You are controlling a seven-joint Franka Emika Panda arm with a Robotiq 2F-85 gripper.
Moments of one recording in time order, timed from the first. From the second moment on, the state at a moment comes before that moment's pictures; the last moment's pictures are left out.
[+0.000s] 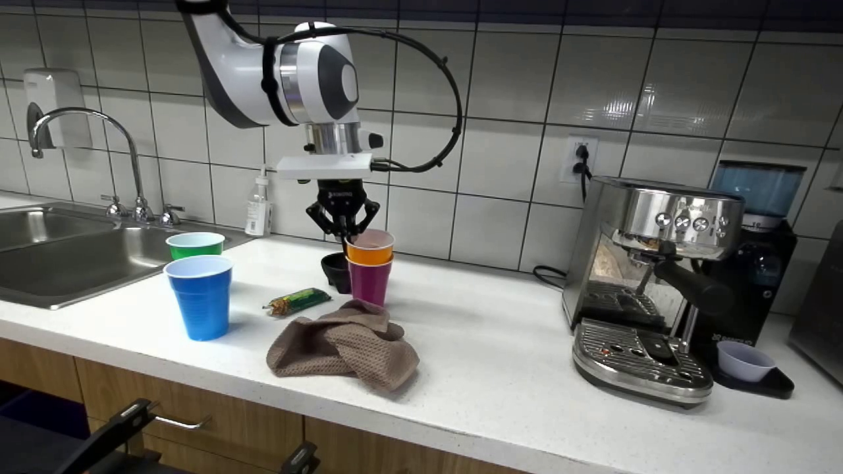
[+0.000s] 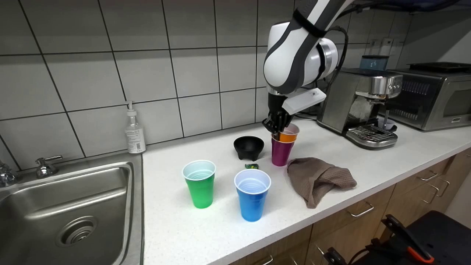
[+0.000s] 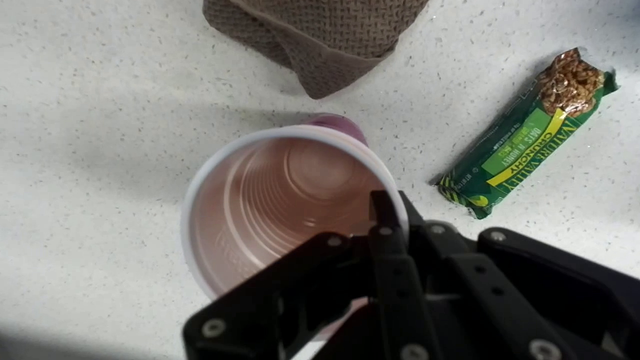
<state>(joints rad) 0.03 0.19 -0.04 -2.34 -0.22 2.66 -0.05</state>
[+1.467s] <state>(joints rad) 0.01 0.18 -0.04 -2.32 -0.19 2.65 -0.06</state>
